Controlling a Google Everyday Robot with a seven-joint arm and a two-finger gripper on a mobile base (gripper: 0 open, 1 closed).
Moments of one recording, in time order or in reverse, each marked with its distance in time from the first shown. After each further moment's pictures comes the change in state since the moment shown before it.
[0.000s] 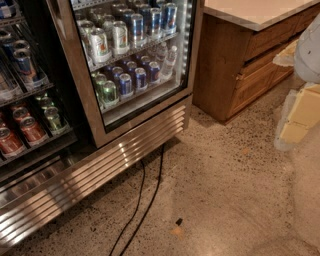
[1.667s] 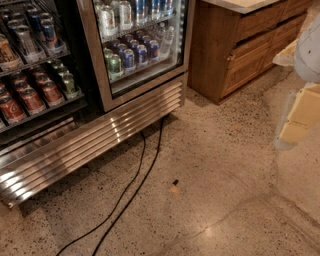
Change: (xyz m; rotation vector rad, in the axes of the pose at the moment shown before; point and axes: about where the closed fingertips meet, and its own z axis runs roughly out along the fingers) arm 0.000 0.000 0.000 0.000 0.000 0.000
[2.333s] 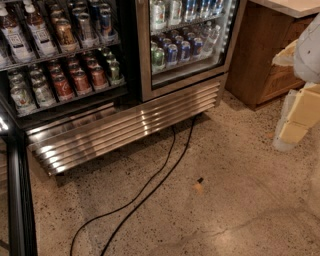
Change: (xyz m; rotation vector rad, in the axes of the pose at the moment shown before) arm 0.000 0.000 0.000 0.000 0.000 0.000
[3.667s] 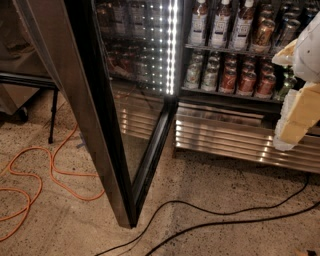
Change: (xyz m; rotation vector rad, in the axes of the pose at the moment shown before) arm 0.000 0.000 0.000 0.000 0.000 0.000
